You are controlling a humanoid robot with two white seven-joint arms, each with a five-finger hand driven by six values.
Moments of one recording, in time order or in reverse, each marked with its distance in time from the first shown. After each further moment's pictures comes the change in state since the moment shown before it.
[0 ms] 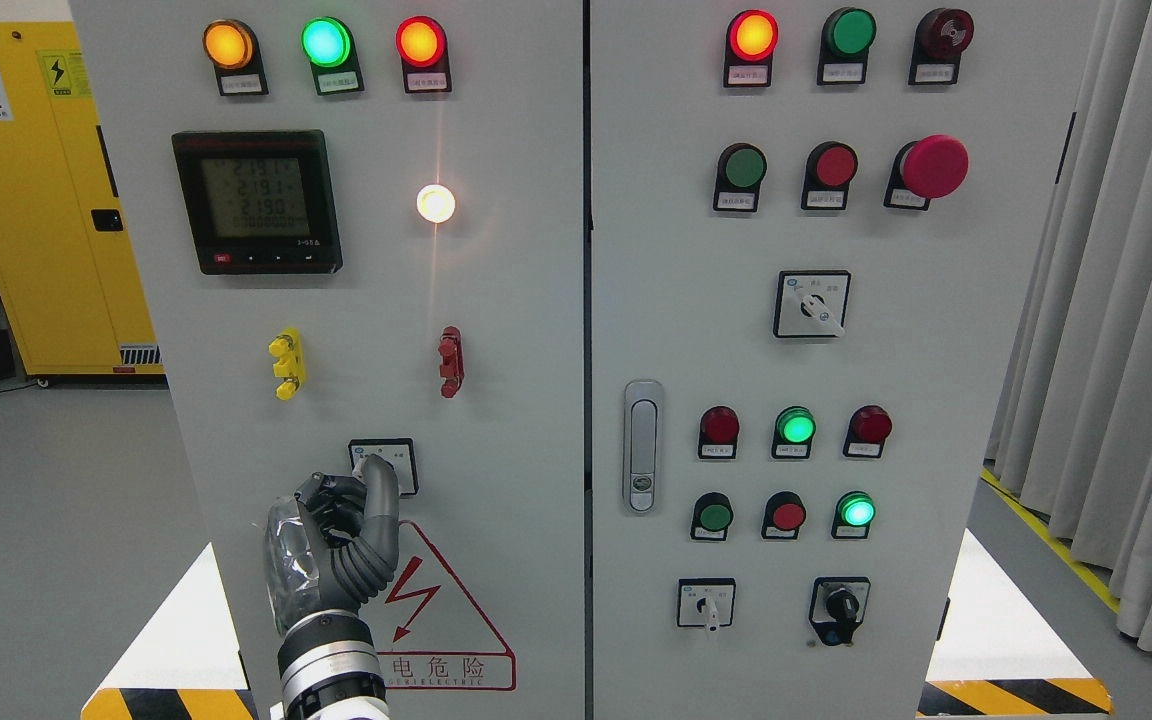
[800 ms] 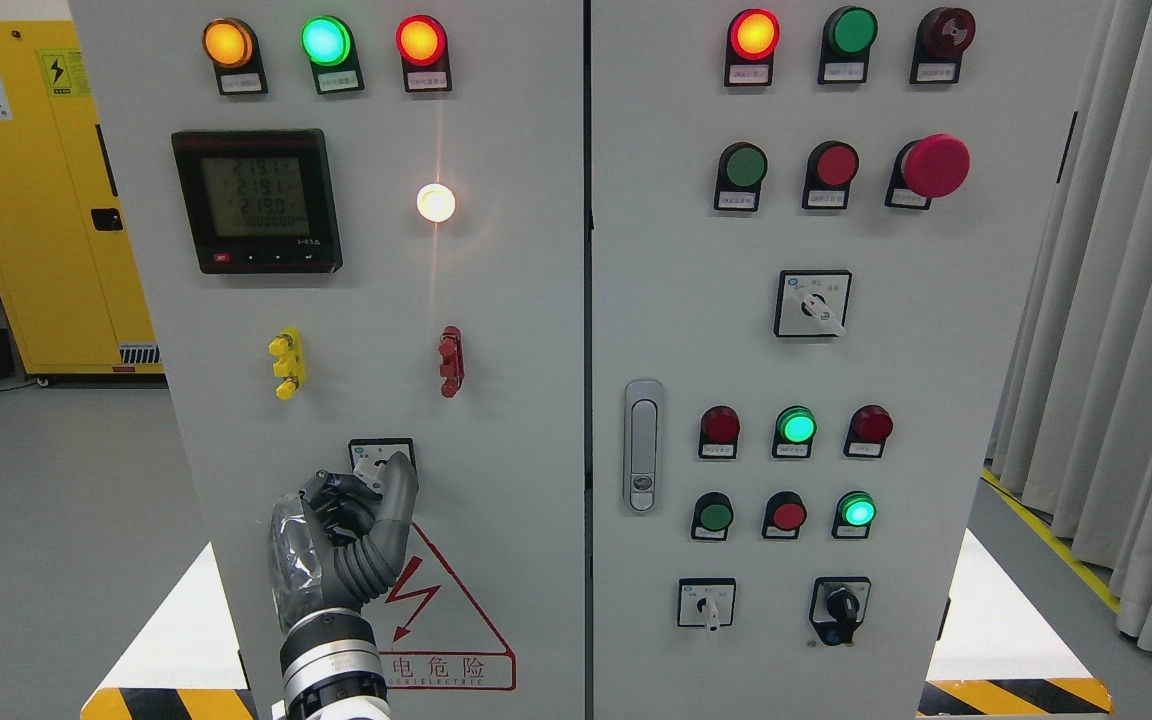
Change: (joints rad) left arm 0.003 0.001 0.000 0.000 0.000 -0.008 -0.005; right arm 0.000 0.000 0.000 0.000 0.000 0.000 0.000
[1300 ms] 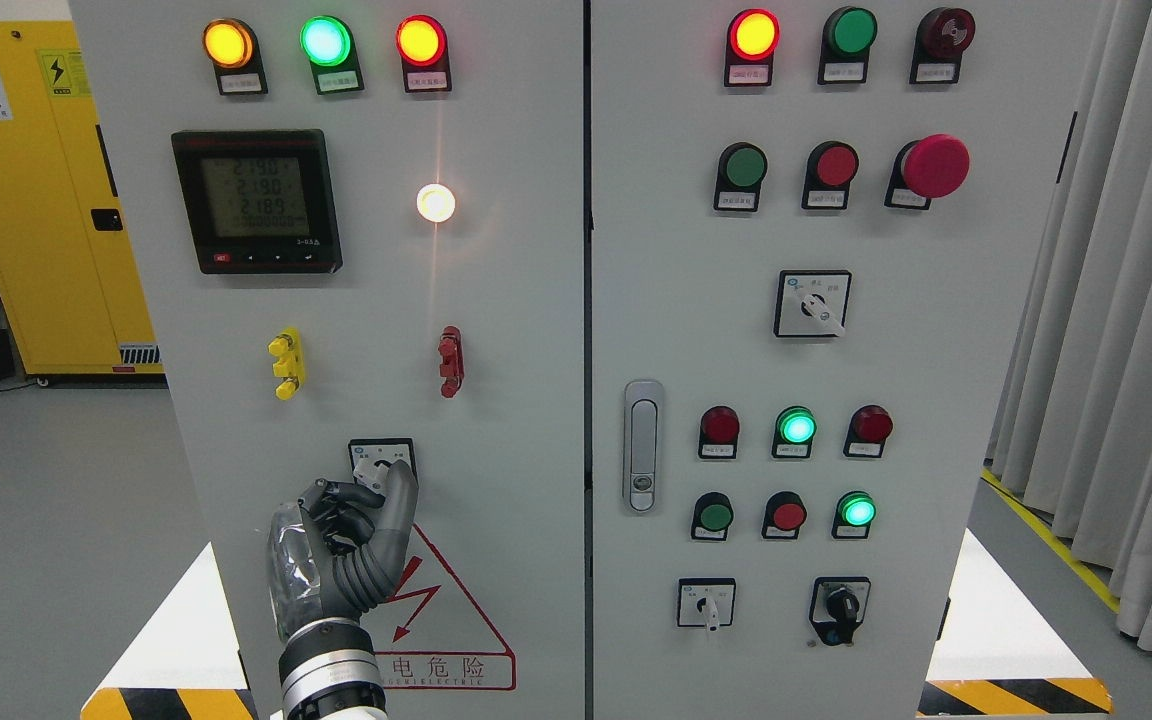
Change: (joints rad) left arm 0.023 0.001 0.000 -0.007 0.000 -0.006 0.000; right arm 0.000 0.000 0.000 0.000 0.000 0.000 0.000
